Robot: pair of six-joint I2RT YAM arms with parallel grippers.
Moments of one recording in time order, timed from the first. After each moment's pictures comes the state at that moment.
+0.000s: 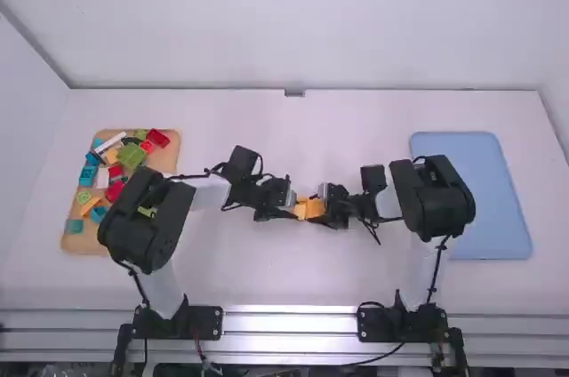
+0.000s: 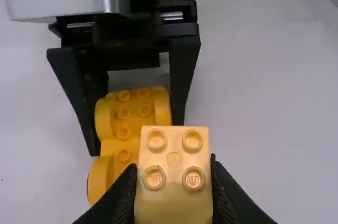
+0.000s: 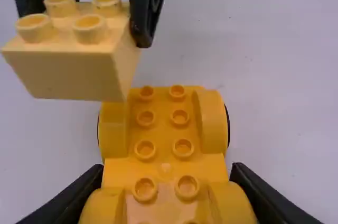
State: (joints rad) left arm -0.35 1.84 0.82 -0.09 0.95 1.14; right arm 0.18 2.09 0.64 0.39 -1.08 -1.04
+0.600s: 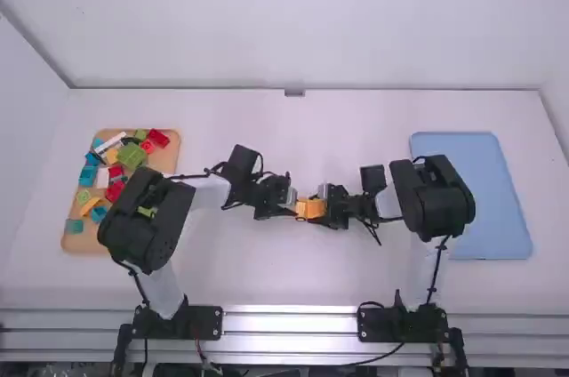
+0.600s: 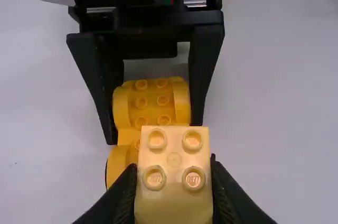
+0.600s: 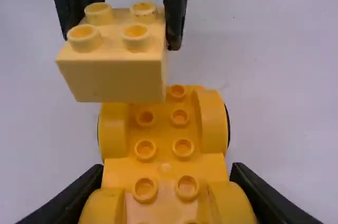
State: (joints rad) left arm -0.35 1.84 0.82 -0.05 0.90 1.08; right arm 0.18 2.09 0.64 0.39 -1.09 -1.04
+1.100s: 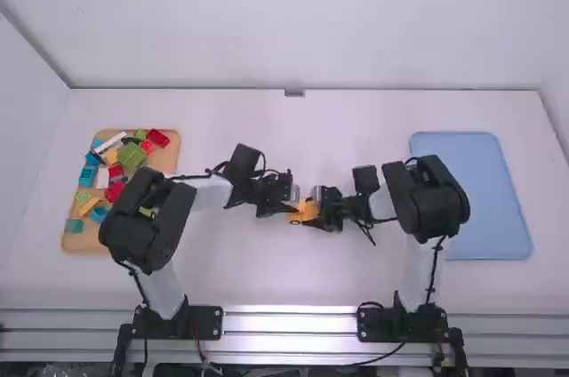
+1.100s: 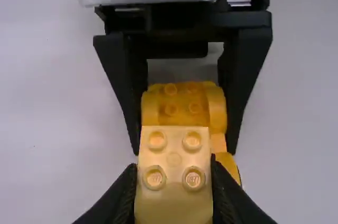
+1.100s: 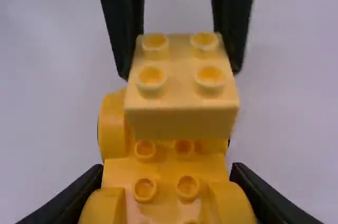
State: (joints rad) left arm -0.37 1.84 0.82 -0.01 0.82 1.01; right arm 0.25 2.09 0.64 0.40 -1.06 -1.02
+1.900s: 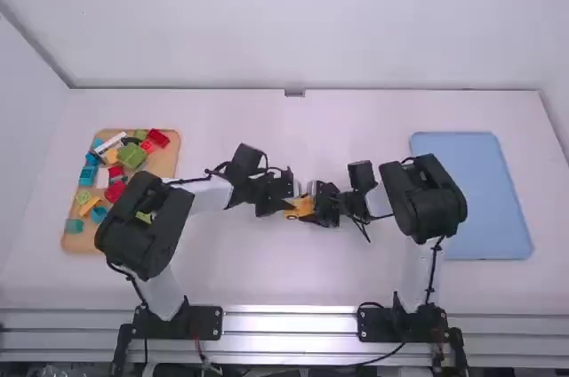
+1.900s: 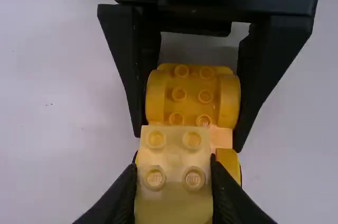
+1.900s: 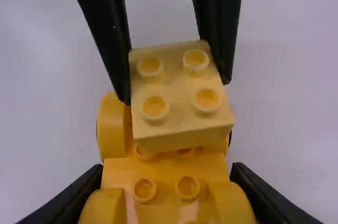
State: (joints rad) left arm -0.38 1.81 0.82 -0.04 0.66 0.91; right arm 0.26 2.09 0.67 0.40 -1.01 -0.94
